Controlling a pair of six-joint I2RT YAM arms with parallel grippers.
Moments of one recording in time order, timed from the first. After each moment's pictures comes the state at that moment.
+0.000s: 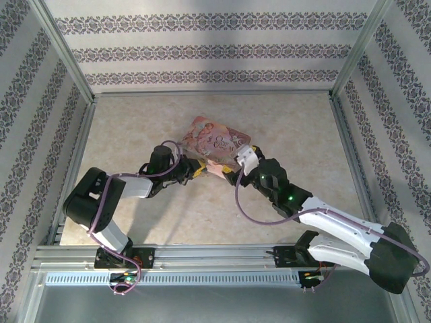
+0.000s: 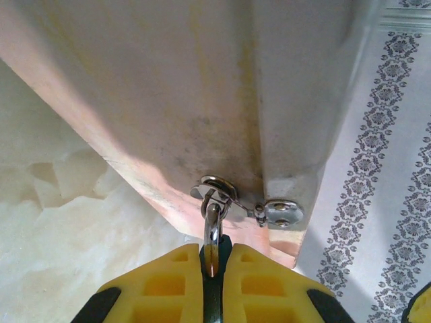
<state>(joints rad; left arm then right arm) -0.39 1.63 0.58 0.54 0.59 -1.33 0.78 1.01 0.54 0.17 0.17 -0.18</state>
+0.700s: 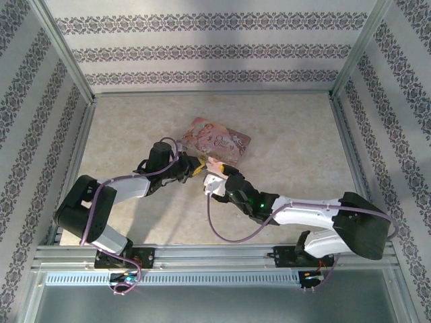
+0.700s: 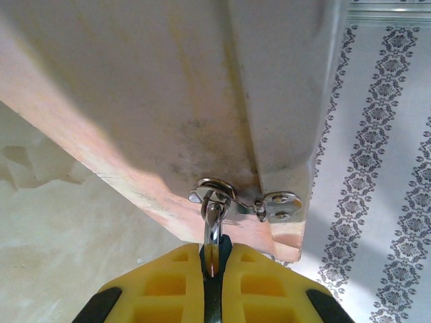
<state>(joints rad) -0.41 1.54 0.63 0.39 0.57 -1.30 1.02 1.35 0.56 0.30 0.38 -0.56</state>
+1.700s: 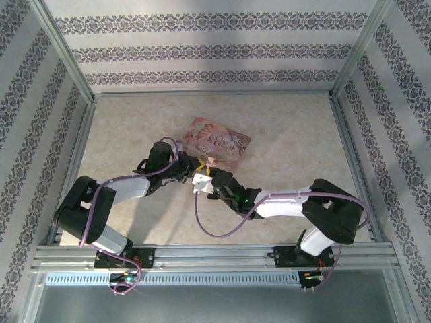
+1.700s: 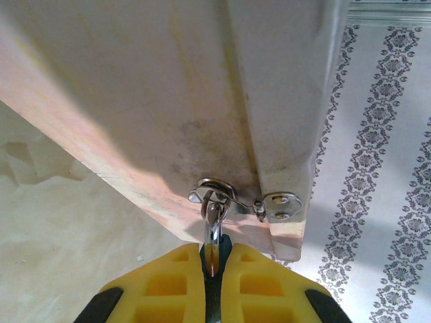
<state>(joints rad) -0.41 1.53 0.63 0.37 0.57 -1.30 1.02 1.58 0.66 0.40 0.38 -0.63</state>
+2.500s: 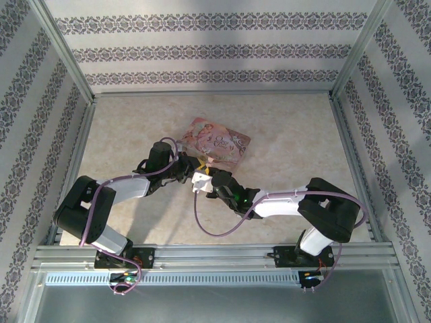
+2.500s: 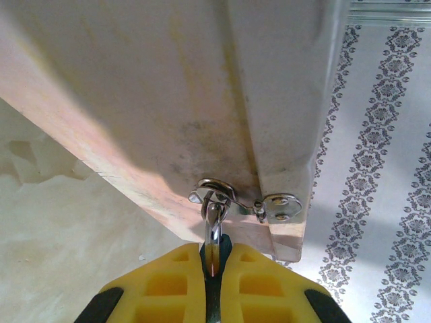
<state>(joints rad) -0.41 1.53 0.63 0.37 0.57 -1.30 1.02 1.60 0.66 0.45 0.39 -0.63</state>
